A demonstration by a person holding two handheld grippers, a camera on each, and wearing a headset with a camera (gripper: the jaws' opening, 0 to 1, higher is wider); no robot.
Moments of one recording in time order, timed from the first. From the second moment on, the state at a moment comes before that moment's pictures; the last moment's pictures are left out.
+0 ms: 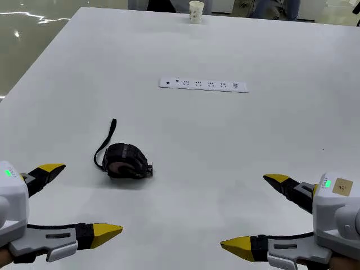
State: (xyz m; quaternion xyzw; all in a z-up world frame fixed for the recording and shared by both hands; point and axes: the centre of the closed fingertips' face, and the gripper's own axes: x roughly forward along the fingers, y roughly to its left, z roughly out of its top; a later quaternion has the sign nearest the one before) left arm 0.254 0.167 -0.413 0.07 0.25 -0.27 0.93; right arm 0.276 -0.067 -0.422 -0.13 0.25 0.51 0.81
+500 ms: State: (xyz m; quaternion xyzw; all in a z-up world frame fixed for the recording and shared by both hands) left arm 0.270 0.173 -0.411 0.08 0.26 -0.30 0.92; right arm 0.289 -0.065 -0.427 -0.15 0.25 0.53 0.79
